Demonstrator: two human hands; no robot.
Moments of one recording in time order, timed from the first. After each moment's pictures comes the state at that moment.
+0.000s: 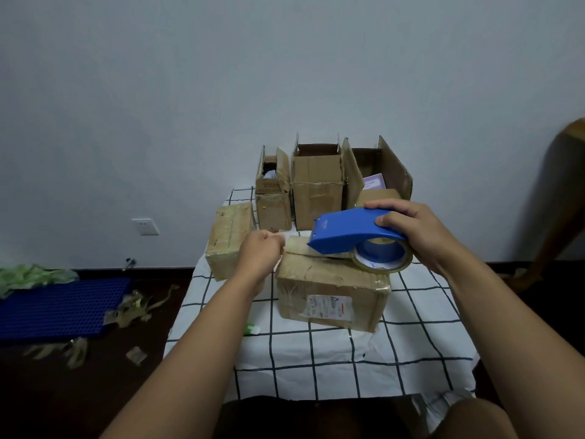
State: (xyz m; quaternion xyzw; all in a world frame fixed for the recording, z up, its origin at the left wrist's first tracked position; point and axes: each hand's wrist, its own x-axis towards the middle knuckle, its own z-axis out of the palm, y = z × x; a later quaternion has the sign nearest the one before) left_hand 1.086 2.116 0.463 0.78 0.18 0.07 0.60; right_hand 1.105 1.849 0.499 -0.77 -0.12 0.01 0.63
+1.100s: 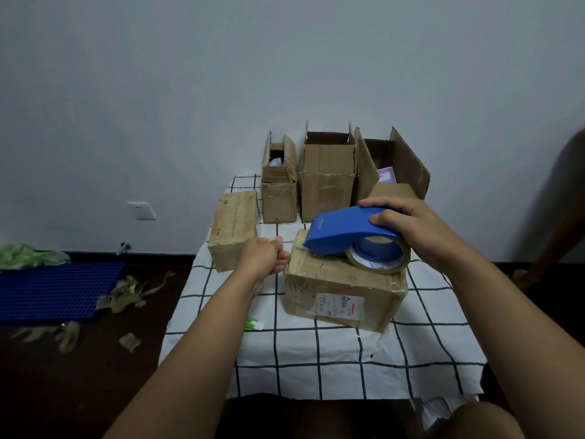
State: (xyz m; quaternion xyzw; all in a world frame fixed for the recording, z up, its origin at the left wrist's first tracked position) left_hand 1.099 2.140 0.428 0.71 0.21 -0.01 0.68; right_hand 1.111 1.879 0.498 -0.81 -0.14 0.04 0.57
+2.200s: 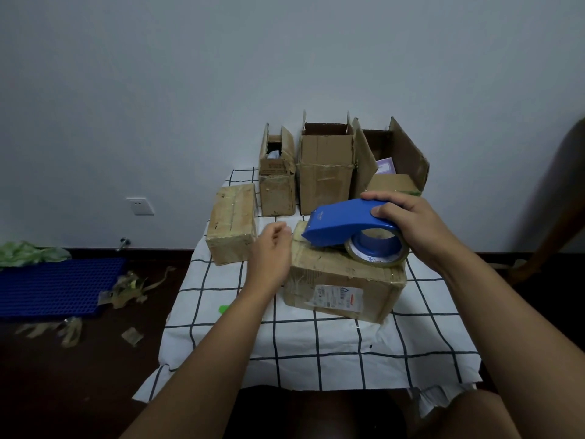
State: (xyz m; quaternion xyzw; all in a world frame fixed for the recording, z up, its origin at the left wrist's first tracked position) left_hand 1.077 2.116 0.420 0.82 0.11 0.13 0.55; right_hand 1.107 1.881 0.485 -0.78 -0.11 0.01 0.61
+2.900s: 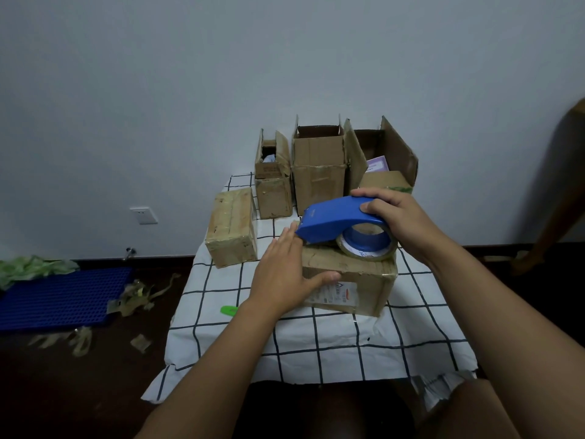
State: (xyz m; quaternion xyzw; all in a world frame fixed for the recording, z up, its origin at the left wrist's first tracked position) left_hand 1.057 2.102 0.413 0.97 -0.10 0.11 0.21; right_hand 1.106 1.879 0.481 -0.78 -0.12 0.00 0.61
